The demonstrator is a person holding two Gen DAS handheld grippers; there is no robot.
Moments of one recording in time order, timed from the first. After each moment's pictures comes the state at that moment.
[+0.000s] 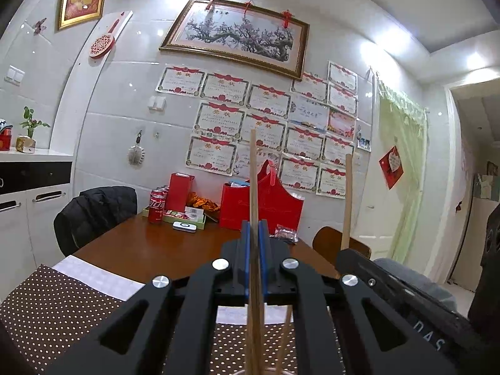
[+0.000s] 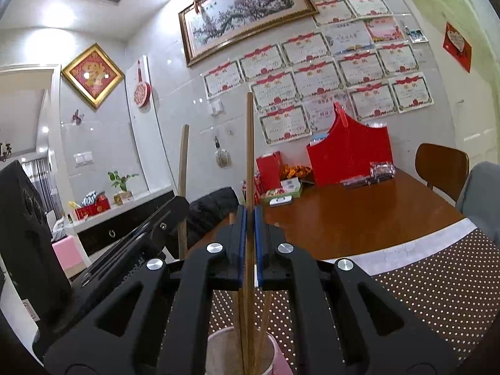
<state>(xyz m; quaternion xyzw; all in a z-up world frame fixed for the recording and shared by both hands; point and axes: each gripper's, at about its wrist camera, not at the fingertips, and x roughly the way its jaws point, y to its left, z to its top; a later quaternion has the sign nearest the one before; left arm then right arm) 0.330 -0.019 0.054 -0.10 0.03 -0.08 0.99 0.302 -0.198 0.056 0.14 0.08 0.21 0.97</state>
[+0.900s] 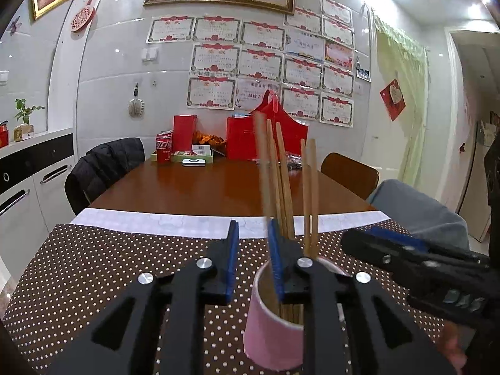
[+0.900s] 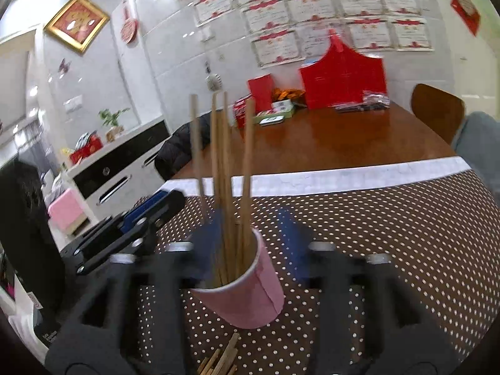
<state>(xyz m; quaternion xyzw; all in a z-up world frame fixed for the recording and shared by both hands) 0.307 -0.006 -0.011 -0.03 0.17 -0.09 0.98 0.286 -0.196 0.005 0.12 0.23 0.20 0.95</state>
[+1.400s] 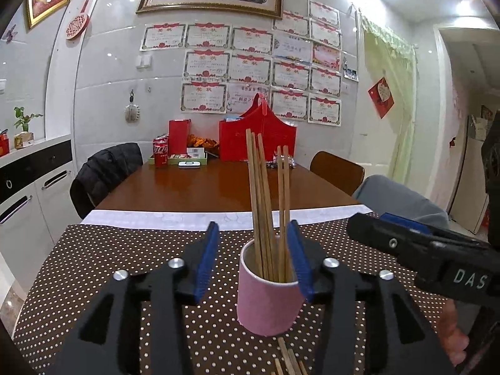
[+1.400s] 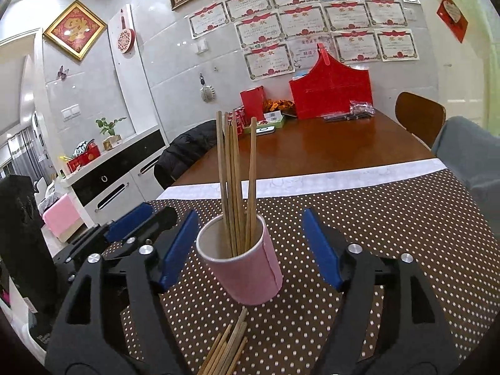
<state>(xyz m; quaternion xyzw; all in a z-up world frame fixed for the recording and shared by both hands) 0.250 -0.004 0.010 -0.02 0.16 -0.11 0.98 0.235 -0.200 0.031 0.12 0.22 0.18 0.95</state>
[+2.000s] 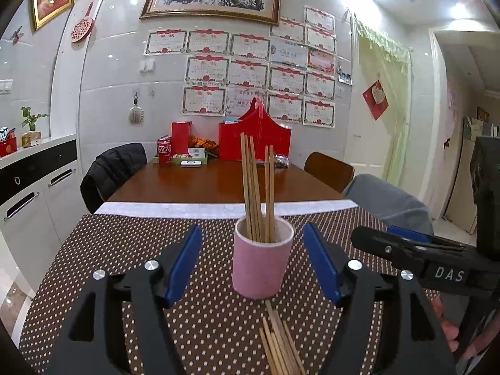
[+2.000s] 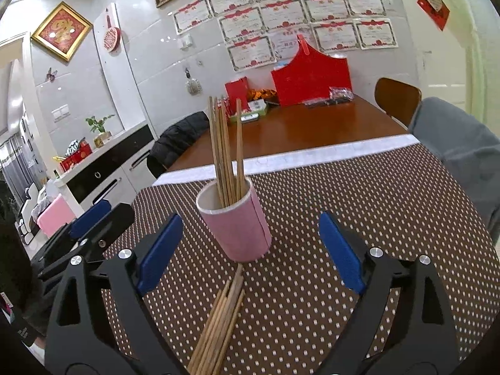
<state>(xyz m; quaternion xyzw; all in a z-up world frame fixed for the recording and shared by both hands) 0.180 0.003 0.017 -0.02 0.17 -0.11 0.98 0.183 -0.208 0.025 0.13 0.26 0.14 0.95</state>
